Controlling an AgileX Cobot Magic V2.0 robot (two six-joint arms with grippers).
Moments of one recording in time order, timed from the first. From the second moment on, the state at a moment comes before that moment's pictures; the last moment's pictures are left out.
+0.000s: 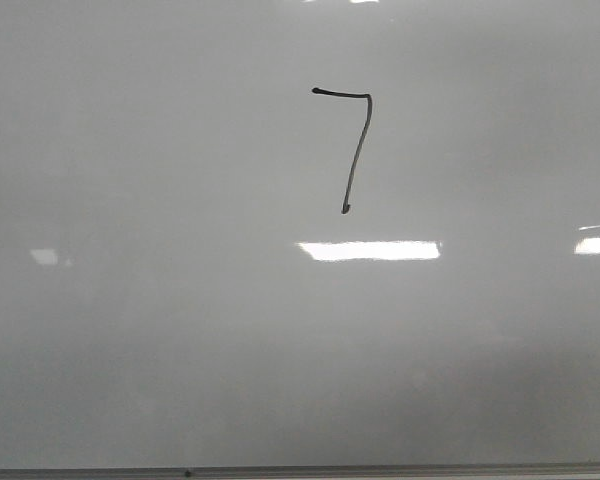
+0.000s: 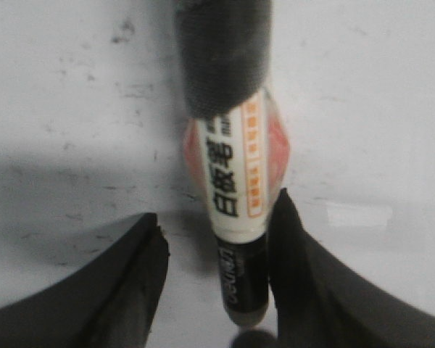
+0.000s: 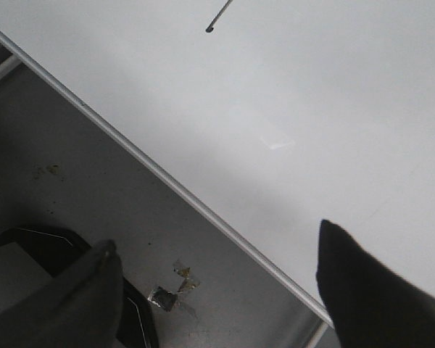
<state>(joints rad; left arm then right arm) 0.03 1.47 -0.71 0.33 0.02 -0.40 0.22 0.87 -1.00 0.27 1.06 -0.49</state>
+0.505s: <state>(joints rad) -0.03 1.29 -0.79 0.34 0.37 -0.38 0.22 0.81 -1.00 0.26 1.04 -0.44</state>
